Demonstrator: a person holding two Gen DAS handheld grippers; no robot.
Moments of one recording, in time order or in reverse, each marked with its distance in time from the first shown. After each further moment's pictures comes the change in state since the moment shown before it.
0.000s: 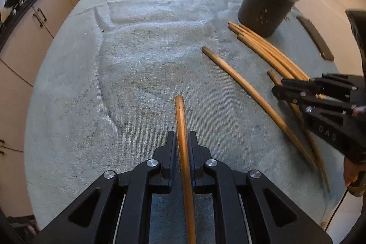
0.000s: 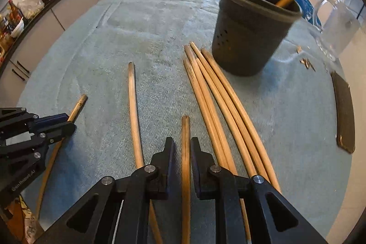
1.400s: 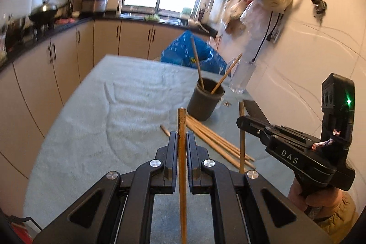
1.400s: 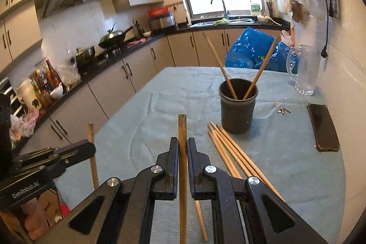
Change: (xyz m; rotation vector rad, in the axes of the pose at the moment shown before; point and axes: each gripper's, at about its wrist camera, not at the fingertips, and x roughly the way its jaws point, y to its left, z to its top) left arm -0.163 -0.035 -0.053 -0.090 -0.557 -0.141; right arm -0.161 0.013 -0.060 0.155 -0.545 0.151
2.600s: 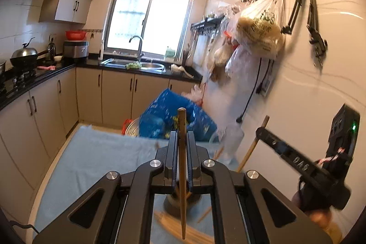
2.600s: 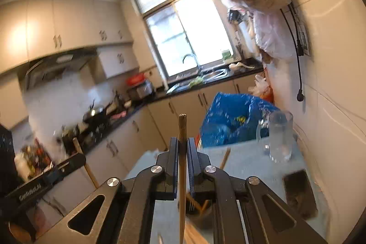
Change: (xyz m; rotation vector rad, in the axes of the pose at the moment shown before) left arm 0.064 -0.059 0.182 0.045 -0.251 -0.078; right arm -0.027 -0.097 0.150 0.204 -0.401 -0.083
